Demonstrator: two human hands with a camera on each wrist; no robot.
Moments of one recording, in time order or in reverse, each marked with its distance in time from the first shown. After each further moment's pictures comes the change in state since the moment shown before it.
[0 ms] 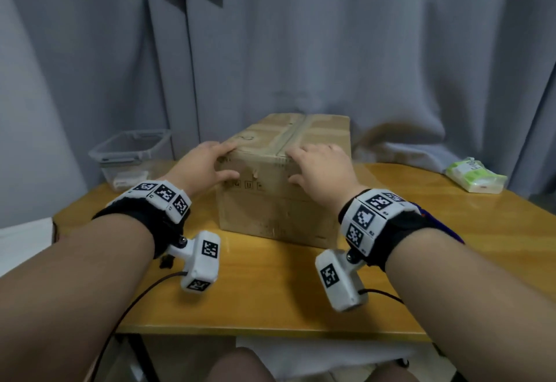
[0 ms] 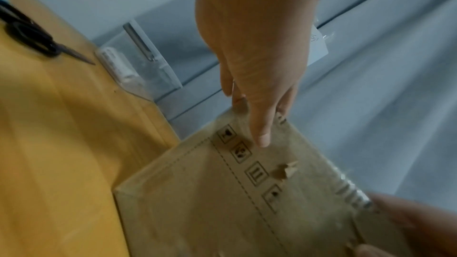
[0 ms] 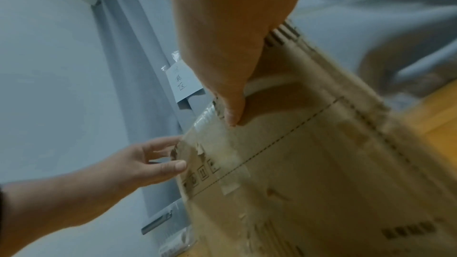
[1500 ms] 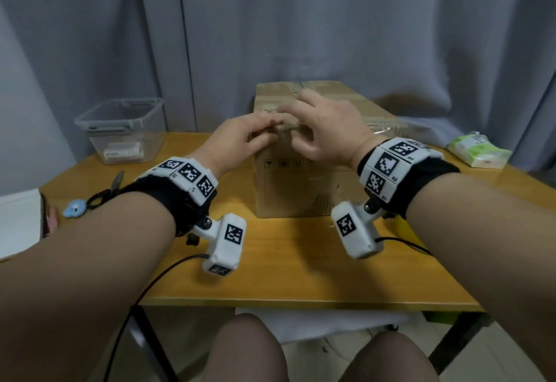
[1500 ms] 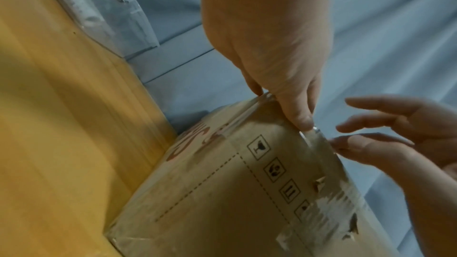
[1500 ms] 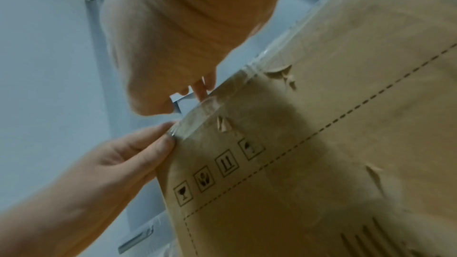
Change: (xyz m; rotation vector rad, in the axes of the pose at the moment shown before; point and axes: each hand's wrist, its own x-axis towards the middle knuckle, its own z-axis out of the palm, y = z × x) left_hand 0.000 0.039 0.025 -0.393 0.072 0.361; right_hand 0.009 0.008 -0.011 0.121 0.189 -0.295
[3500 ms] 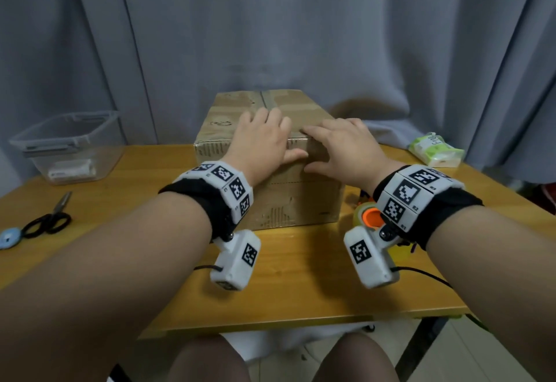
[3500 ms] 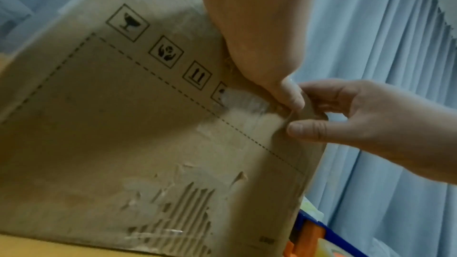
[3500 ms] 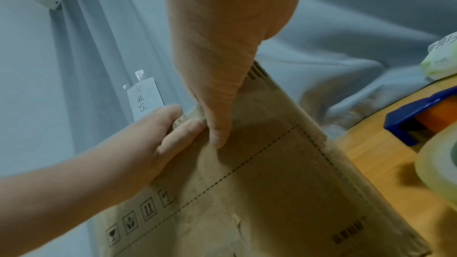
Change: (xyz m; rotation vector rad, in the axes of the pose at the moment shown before) left_hand 0.072 0.078 0.076 0.896 0.029 0.081; right_hand -0.074 0.074 -0.019 -0.132 -0.290 0.356
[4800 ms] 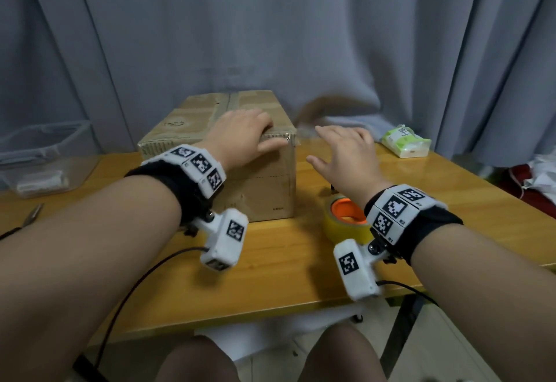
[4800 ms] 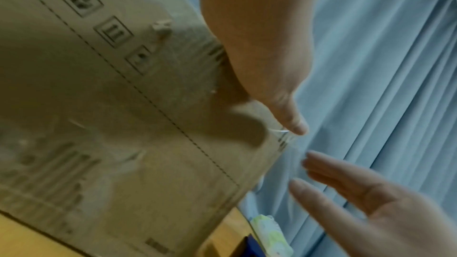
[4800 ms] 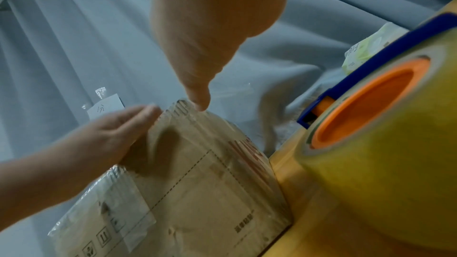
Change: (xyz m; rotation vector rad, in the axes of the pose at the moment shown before) left_hand 0.021 0.005 -0.008 -0.318 -0.073 0.135; right_hand -0.052 0.028 0.016 0.110 0.222 0.271
